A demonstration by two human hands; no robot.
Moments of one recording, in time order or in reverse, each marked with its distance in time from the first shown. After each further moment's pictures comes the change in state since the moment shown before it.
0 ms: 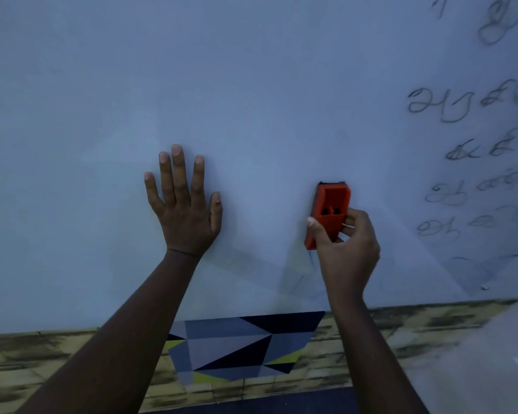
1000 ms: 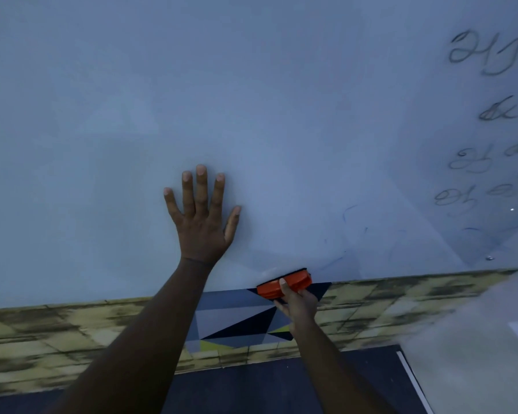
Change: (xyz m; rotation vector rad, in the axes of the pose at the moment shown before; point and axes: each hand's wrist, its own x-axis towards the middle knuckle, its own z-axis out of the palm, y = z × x) left_hand -0.090 -0.004 0.000 -0.029 -0.185 0.027; right_hand -0.173 0.157 0.079 0.474 -0.301 1.221
